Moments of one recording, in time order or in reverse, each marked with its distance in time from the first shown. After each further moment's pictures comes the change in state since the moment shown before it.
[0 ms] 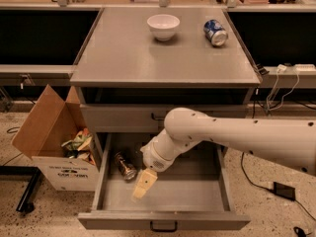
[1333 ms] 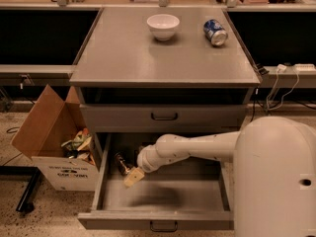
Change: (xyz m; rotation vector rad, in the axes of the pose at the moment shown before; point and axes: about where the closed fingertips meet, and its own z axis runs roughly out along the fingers) arm 0.031 -0.136 0.142 0.227 -0.151 0.103
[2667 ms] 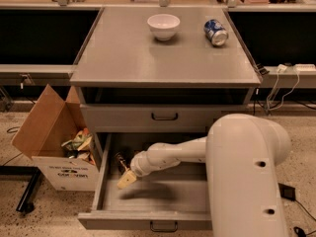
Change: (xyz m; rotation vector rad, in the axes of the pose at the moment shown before) arm 0.010 -0.009 0.060 0.042 -0.012 0.065
